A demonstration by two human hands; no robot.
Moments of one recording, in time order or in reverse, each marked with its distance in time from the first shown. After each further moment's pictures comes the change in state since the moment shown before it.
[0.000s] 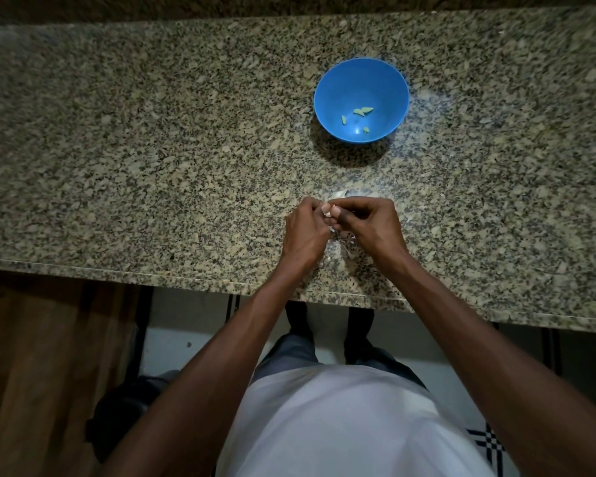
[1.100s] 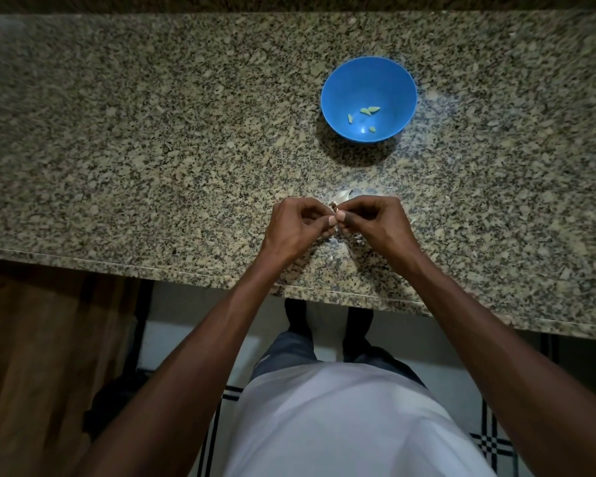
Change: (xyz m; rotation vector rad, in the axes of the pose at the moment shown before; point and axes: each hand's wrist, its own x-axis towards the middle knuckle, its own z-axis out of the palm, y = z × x) left_hand 0.003 -0.011 -0.036 -0.065 -0.117 0.133; right_hand 0.008 0.005 -0.016 -0.135 -0.088 -0.003
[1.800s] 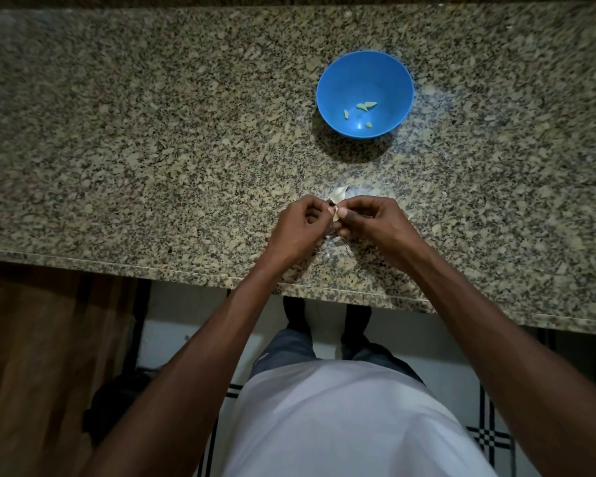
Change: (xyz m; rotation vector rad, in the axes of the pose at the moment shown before) left_hand 0.001 -0.005 0.015 -0.051 -0.078 -0.075; right_hand -0.006 -0.005 -0.008 0.219 -0.128 0.164
